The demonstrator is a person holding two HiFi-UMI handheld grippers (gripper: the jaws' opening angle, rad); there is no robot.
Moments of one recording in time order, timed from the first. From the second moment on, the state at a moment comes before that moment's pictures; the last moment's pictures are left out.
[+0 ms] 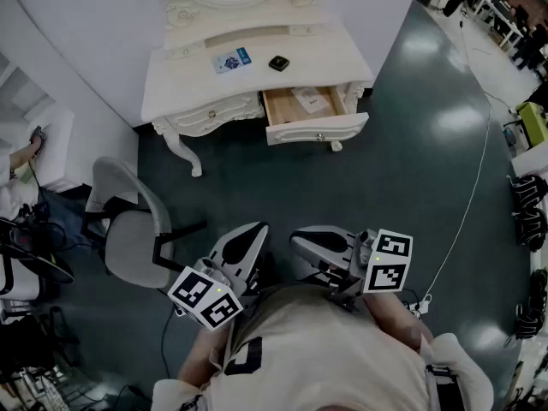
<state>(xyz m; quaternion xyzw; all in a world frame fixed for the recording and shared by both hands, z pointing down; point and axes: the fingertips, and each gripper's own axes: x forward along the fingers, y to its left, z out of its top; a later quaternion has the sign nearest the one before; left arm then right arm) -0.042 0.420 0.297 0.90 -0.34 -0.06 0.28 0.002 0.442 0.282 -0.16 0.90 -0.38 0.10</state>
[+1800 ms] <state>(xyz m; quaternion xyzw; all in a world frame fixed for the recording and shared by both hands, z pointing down) -0.125 0.283 0.324 0.90 -0.31 -0.03 0.31 -0.109 0.294 0.309 -0.13 0.88 -0.45 0.09</state>
